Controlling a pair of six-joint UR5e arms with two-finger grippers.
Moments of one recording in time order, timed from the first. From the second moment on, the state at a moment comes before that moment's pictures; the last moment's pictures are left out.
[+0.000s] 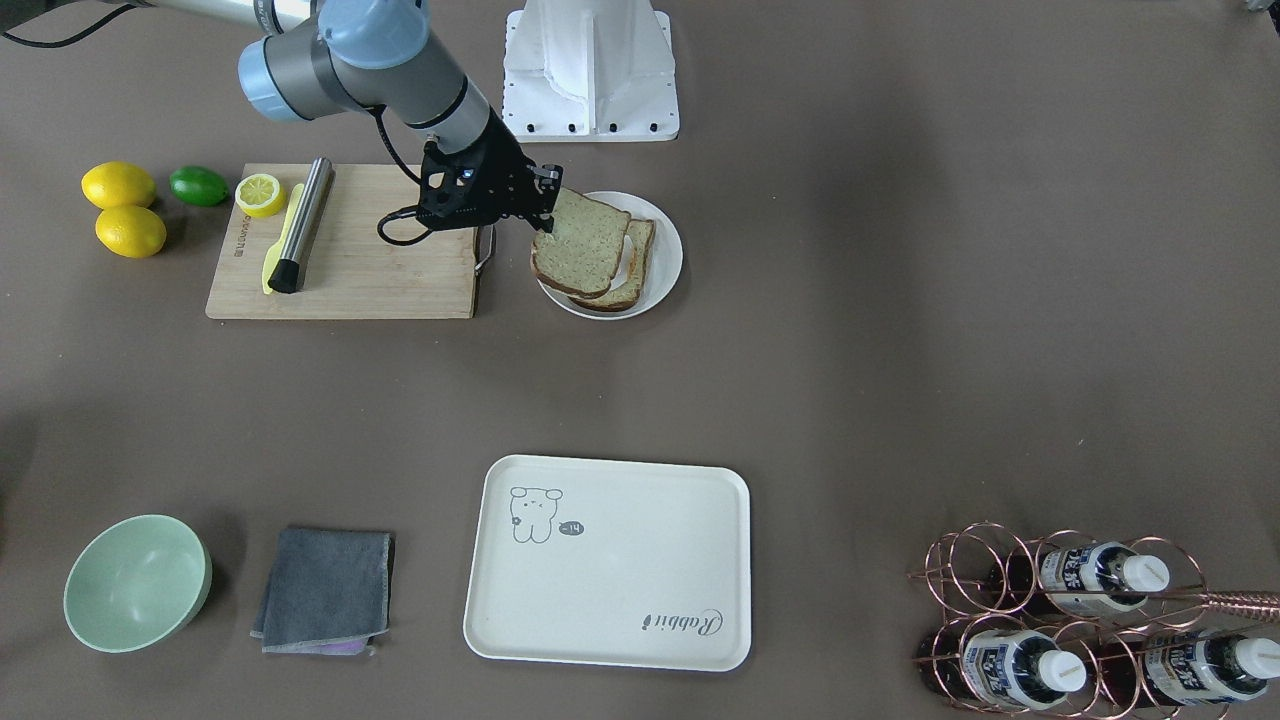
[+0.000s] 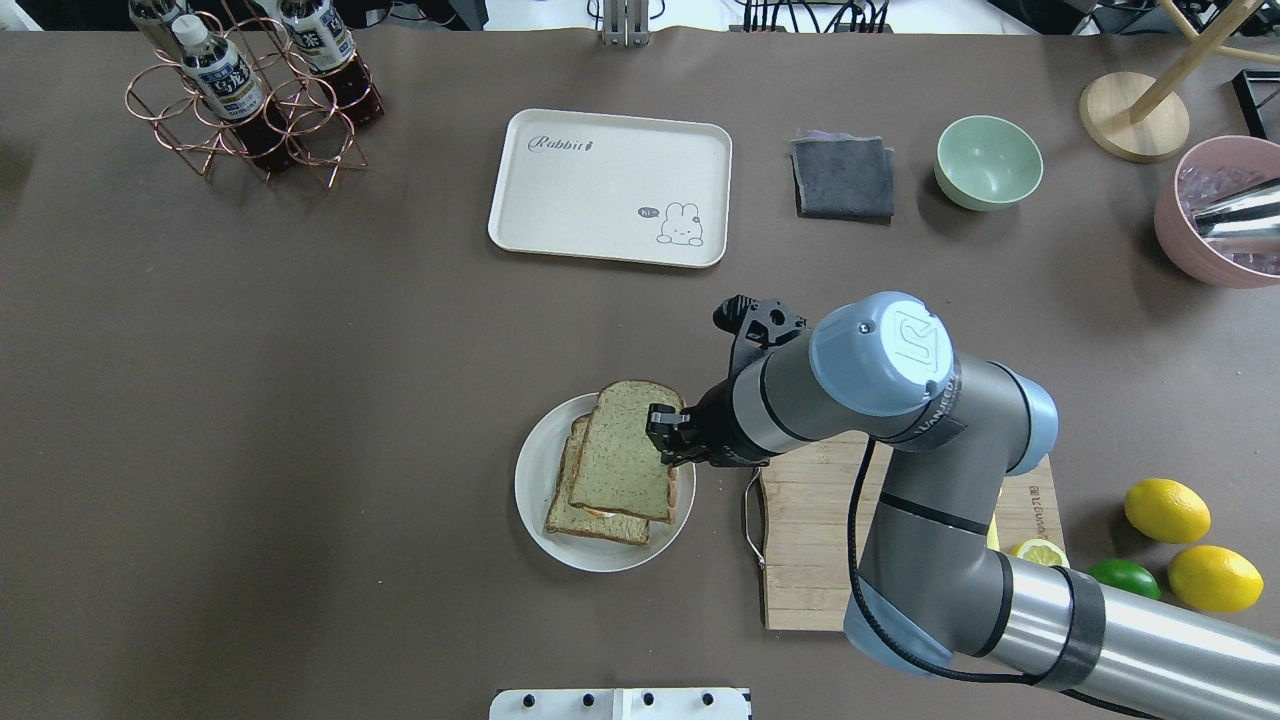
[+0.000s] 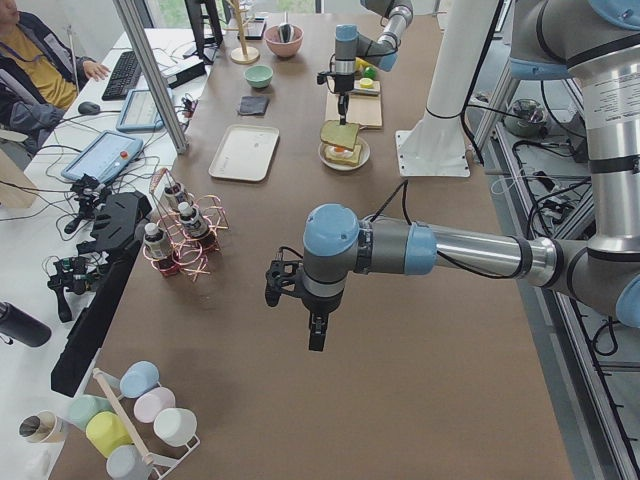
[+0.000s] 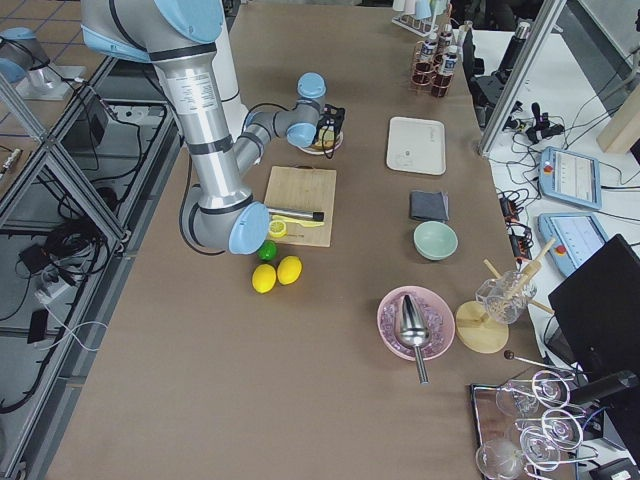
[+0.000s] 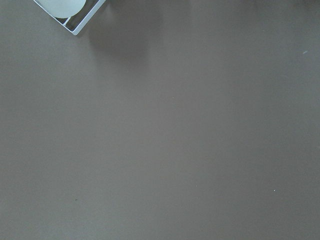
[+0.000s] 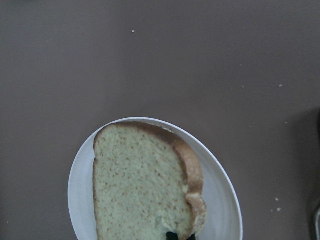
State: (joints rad) left arm -1.66 -1.33 -1.95 -1.49 -2.28 0.06; right arm 0.45 -1.08 1.79 -1.15 1.97 1.56
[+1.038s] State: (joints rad) left arm -1.66 -1.33 -1.95 -1.49 -2.29 0.05; right arm 0.42 -1.01 1.70 -1.14 1.98 1.53
